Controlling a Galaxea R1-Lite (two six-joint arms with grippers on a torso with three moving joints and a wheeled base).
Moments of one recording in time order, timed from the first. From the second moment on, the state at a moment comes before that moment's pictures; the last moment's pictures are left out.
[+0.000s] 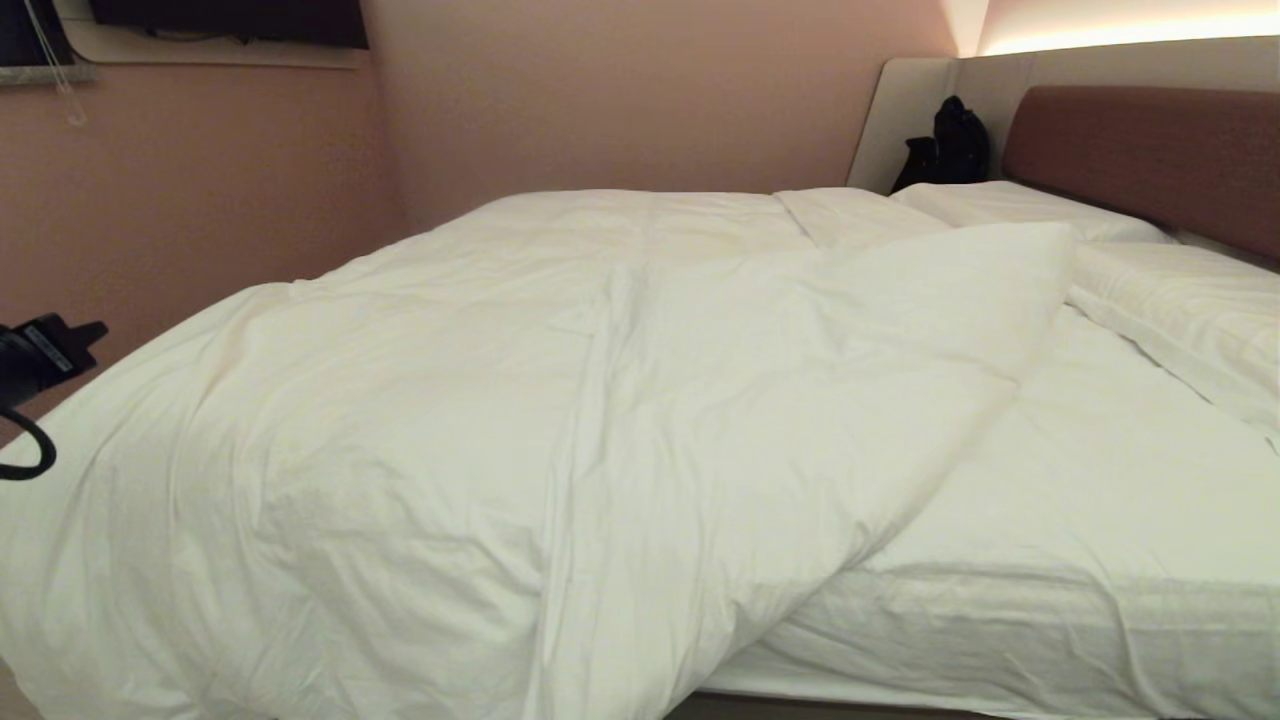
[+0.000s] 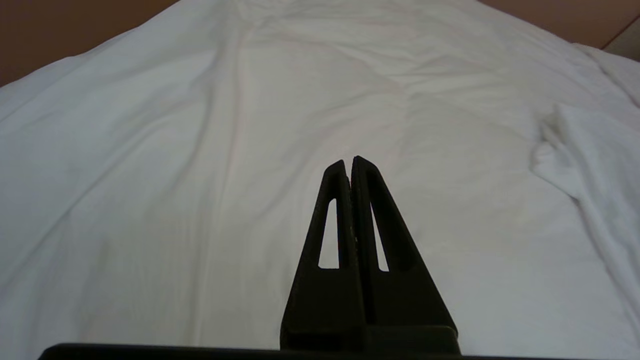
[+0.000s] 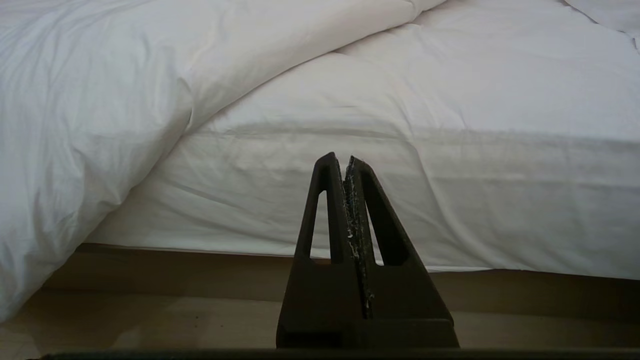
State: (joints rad) left arm 0.60 1.86 -1.02 -0.77 -0.52 -0.28; right arm -0.01 0.00 0.00 -0.01 -0.01 0.00
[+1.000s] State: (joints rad) left arm 0.57 0.87 -0.53 -0.29 -0.41 -0.11; right arm -0.01 0.00 0.00 -0.01 -0.01 0.00
